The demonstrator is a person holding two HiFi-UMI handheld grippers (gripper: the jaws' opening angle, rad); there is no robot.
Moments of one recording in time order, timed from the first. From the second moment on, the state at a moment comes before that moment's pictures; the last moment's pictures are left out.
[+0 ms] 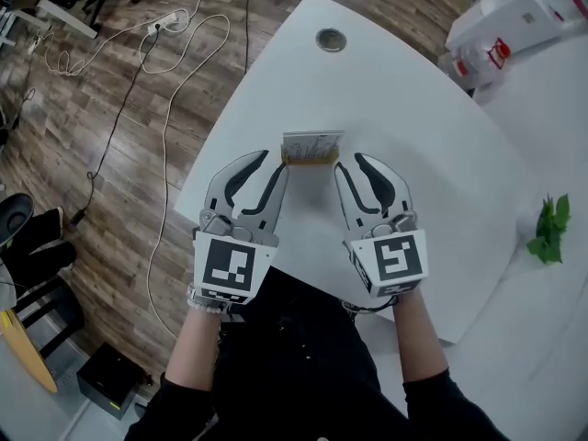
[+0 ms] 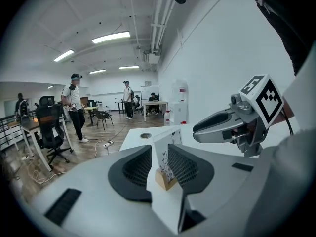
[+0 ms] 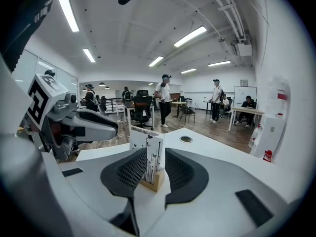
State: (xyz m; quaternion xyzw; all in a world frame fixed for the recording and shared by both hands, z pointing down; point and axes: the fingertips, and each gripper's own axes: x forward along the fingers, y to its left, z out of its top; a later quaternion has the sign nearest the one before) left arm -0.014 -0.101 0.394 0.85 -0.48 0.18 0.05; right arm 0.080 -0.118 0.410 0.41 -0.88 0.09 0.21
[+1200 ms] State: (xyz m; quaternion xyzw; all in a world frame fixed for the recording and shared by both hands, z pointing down) left arm 0.001 -0.129 0.449 0.85 -0.47 0.20 0.07; right arm 0.062 -0.144 0.458 0.40 -0.88 0.10 0.24
